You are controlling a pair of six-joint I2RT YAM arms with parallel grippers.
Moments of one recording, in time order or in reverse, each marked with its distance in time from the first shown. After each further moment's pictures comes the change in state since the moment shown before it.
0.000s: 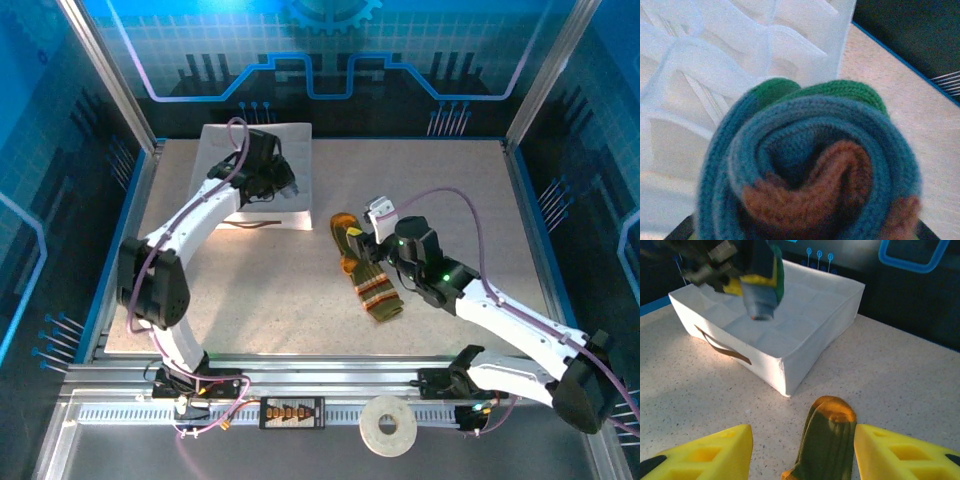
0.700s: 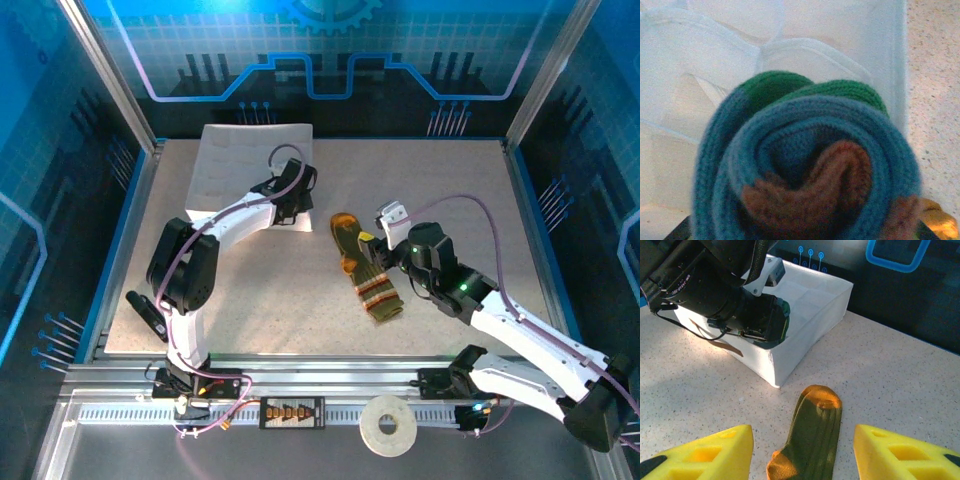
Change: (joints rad) left arm -0.134 0.150 -0.097 0.140 -0.300 0.148; right arm 0.000 -0.121 -0.008 -0.136 0.026 -0.014
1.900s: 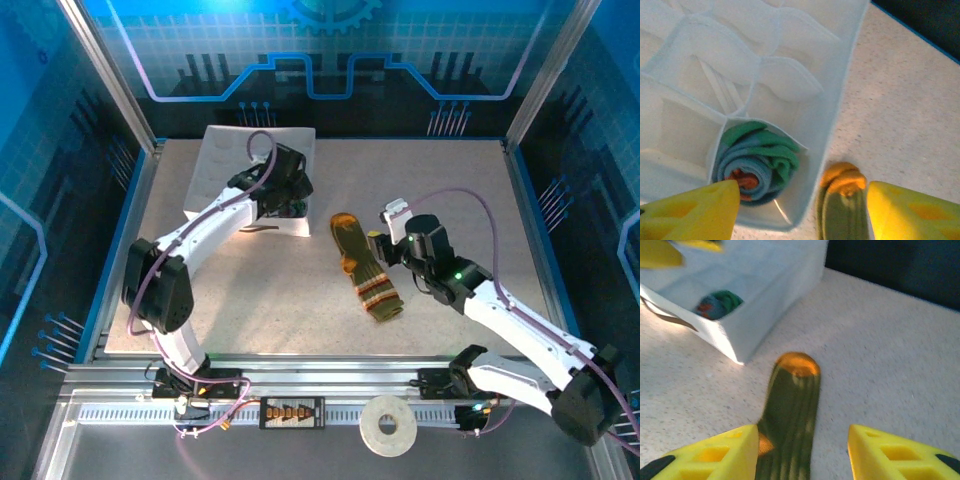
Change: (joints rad) left arm 0.002 -0.200 0.070 -0.233 0.146 -0.232; right arm -0.111 0.094 0.010 -0.076 -0.008 0.051
